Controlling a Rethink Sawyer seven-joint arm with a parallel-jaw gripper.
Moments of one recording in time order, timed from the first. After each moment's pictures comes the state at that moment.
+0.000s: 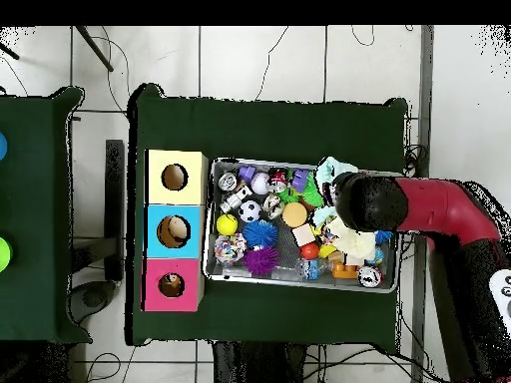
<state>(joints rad) -0.80 -0.67 0.53 1.52 -0.58 0.73 1.40</state>
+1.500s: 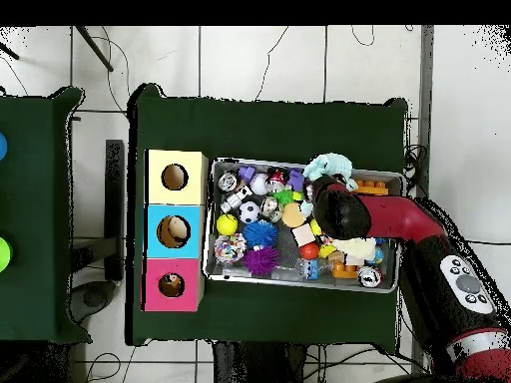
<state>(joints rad) -0.78 -0.44 0.48 1.50 -0.63 0.36 1.40</state>
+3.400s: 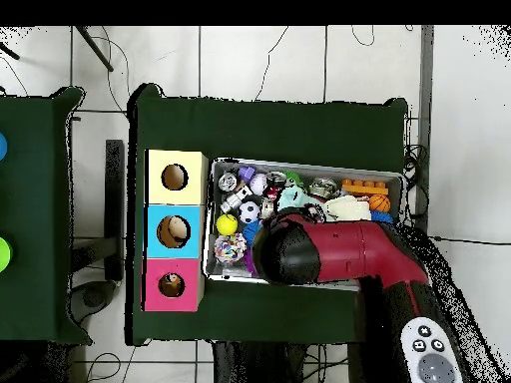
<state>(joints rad) -0.50 -0.91 0.27 1.79 -0.48 0.55 1.40</state>
